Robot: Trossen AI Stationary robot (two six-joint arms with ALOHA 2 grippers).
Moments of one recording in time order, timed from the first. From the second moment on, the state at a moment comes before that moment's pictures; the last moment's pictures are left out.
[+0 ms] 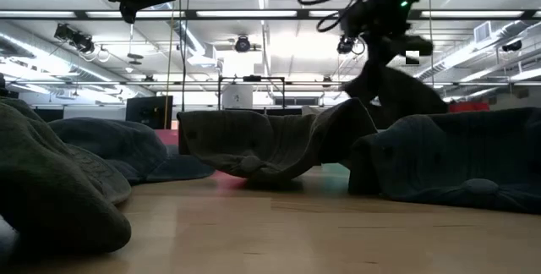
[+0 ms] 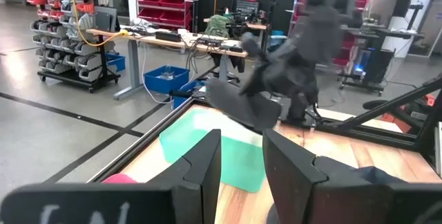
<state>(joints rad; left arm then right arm) 0.20 0.54 0.52 0.00 -0.13 -0.09 -0.07 1.54 1.28 -1.12 0.69 -0.40</state>
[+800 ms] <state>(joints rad) 0.20 0.54 0.52 -0.25 -0.08 -0.23 -0.34 1.80 1.28 -0.95 0.47 -0.67</state>
